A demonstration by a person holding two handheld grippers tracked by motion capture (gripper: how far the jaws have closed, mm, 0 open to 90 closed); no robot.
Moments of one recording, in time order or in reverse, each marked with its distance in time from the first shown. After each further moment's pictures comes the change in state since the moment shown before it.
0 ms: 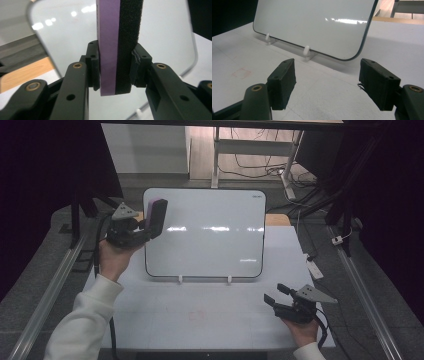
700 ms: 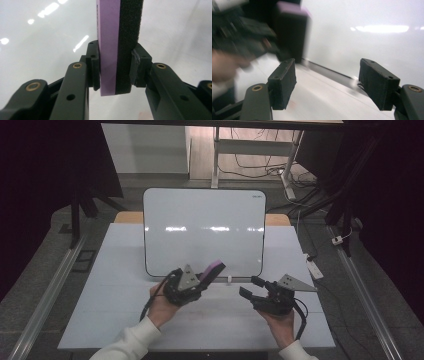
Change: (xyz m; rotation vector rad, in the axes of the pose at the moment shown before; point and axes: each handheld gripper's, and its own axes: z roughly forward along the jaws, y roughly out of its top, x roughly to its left) left arm -0.138 -0.089 0.051 0.010 -0.216 0.312; right arm 0.044 0.035 0.032 -0.076 0.194 0.090
